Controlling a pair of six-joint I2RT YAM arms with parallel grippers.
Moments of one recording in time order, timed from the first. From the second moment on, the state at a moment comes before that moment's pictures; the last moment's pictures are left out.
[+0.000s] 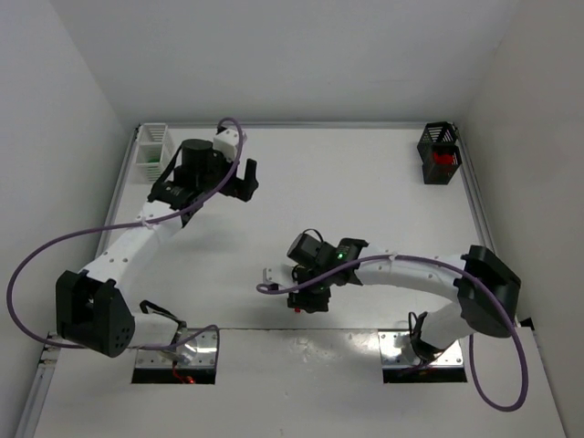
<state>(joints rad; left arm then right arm) -0.30 1.32 1.09 -0.24 0.19 0.06 1.07 1.48 0.92 -0.61 -0.29 -0.47</state>
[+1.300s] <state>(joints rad) -0.09 1.25 1.02 -0.25 0.25 0.04 1.16 1.77 0.97 -0.49 -0.16 -0.35</state>
